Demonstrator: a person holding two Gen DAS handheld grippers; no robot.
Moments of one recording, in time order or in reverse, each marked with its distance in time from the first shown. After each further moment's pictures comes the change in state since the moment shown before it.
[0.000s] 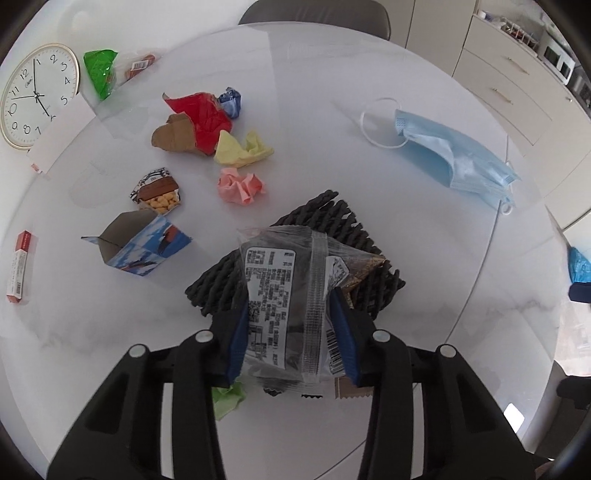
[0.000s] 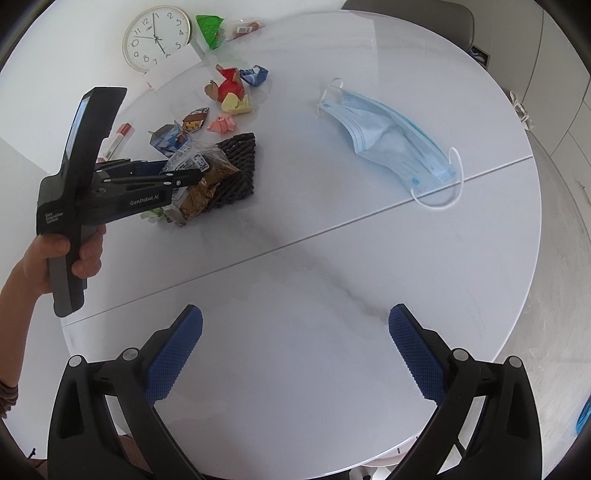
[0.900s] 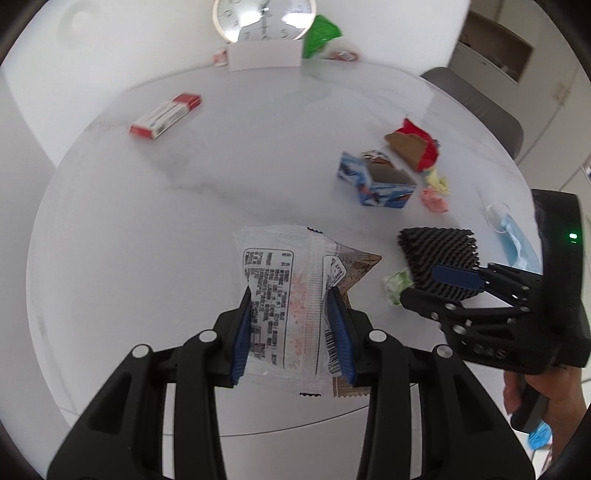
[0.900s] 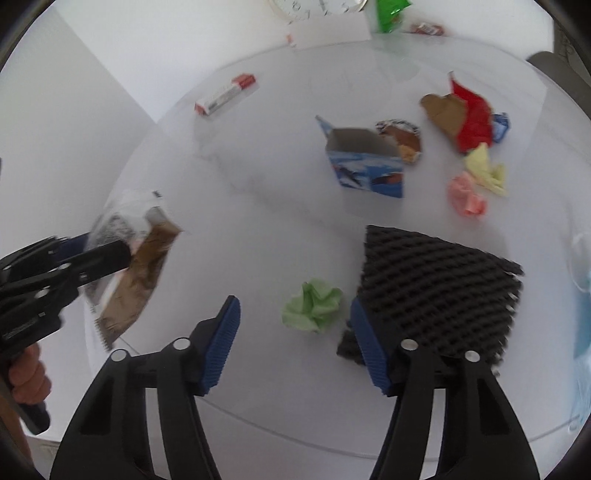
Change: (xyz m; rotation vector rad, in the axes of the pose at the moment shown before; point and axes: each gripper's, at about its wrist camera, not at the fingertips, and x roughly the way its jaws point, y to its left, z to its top) left arm -0.112 0.137 -0.142 -0.612 -0.076 0.159; right arm 0.127 0.191 0.096 -0.419 0.069 0.222
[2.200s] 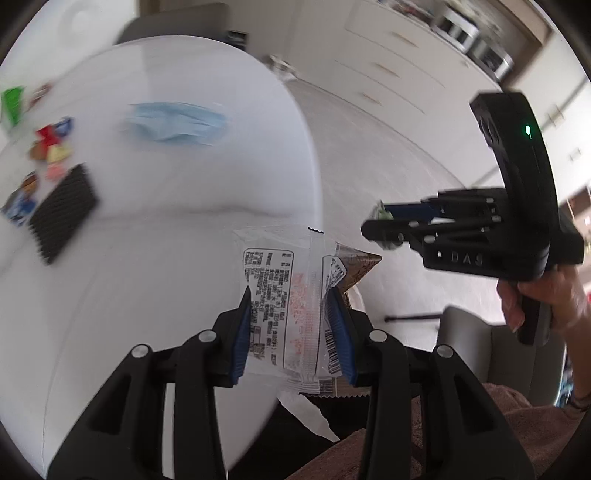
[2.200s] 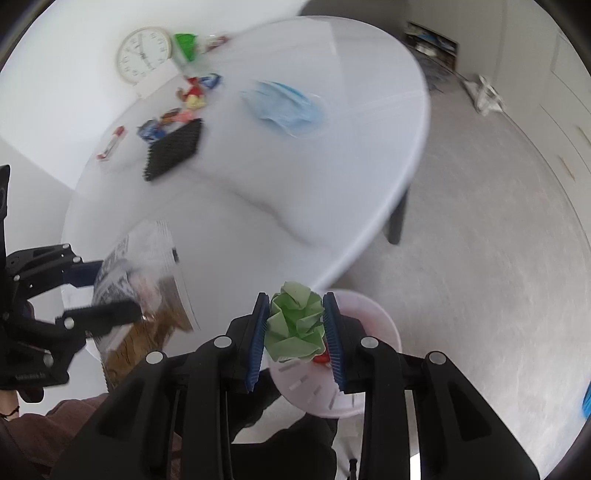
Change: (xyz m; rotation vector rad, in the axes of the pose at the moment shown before) left arm -0.073 -0.341 -0.200 0.765 0.218 -0.477; right arm -0.242 -0.144 -0.336 0.486 -0.102 -0.234
